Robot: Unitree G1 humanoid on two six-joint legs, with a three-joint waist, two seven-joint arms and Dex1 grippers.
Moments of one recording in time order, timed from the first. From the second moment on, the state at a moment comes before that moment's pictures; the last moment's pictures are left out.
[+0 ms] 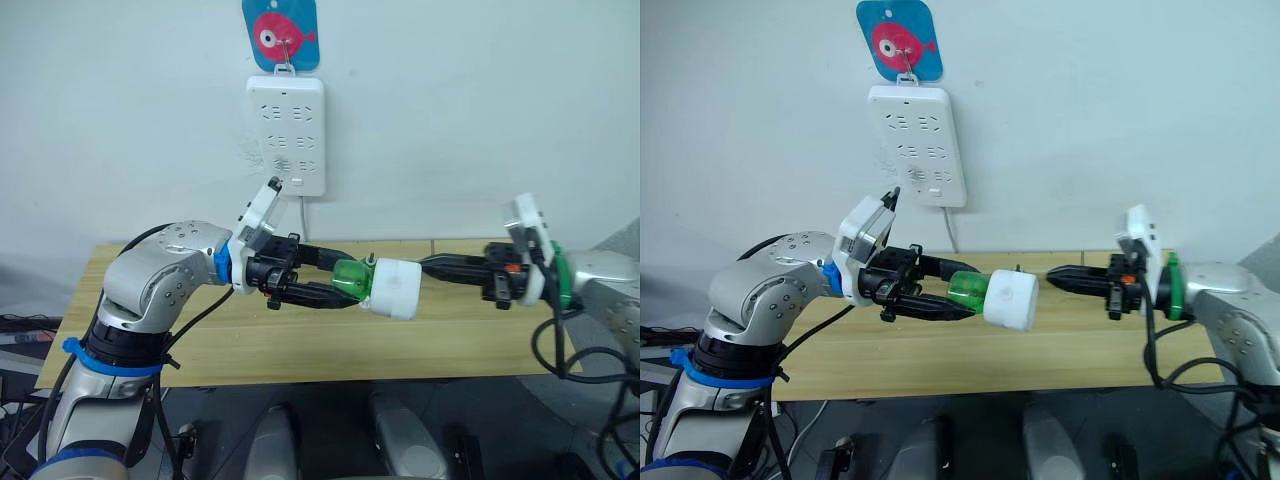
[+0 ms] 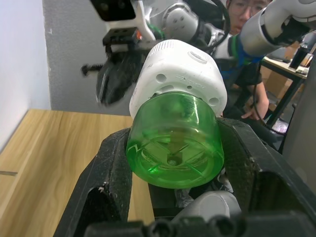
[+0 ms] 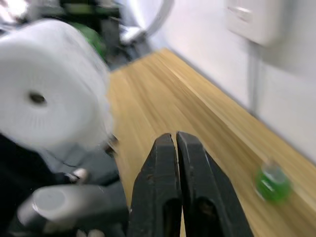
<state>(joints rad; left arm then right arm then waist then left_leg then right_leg) -0.64 0.65 -0.10 -0.23 -0.79 0.79 -1.30 -0.39 -0.84 -0.02 -0.37 0.88 0.75 0.98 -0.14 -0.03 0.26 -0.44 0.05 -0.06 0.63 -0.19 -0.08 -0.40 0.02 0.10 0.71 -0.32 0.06</state>
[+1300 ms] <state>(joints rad) -0.62 0.63 -0.12 -0.21 -0.67 0.67 -1.32 -0.59 -0.70 -0.05 -0.39 1.18 0.97 0.64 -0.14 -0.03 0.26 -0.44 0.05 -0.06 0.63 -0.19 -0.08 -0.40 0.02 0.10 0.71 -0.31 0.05</state>
